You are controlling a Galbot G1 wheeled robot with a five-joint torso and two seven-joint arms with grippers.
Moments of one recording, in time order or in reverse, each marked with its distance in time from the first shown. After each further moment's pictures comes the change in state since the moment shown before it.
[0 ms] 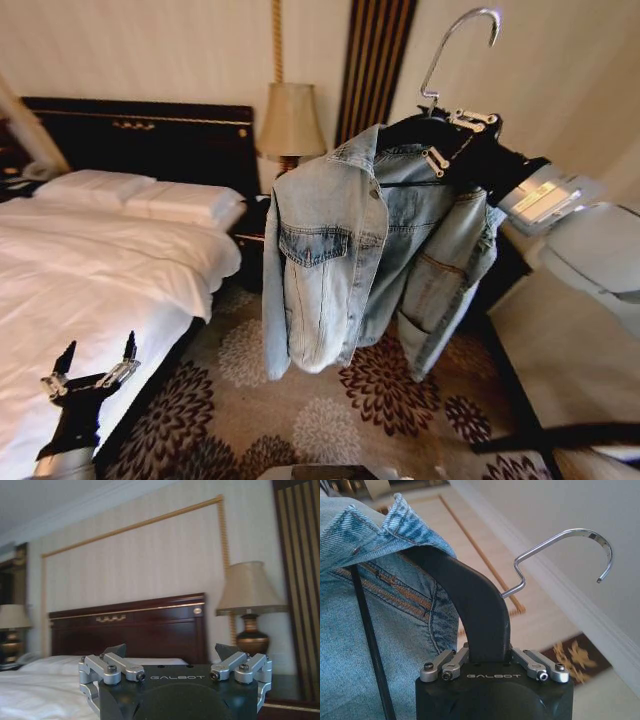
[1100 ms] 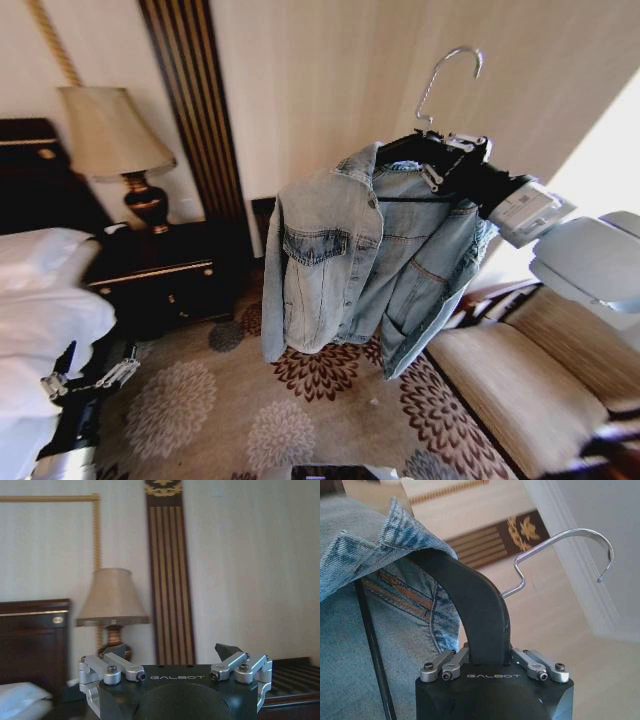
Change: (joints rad) left arm 0.000 0.000 0.000 0.000 0.000 0.000 0.000; right arm -0.057 -0.011 0.001 0.018 0.047 -0.074 0.024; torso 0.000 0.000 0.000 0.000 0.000
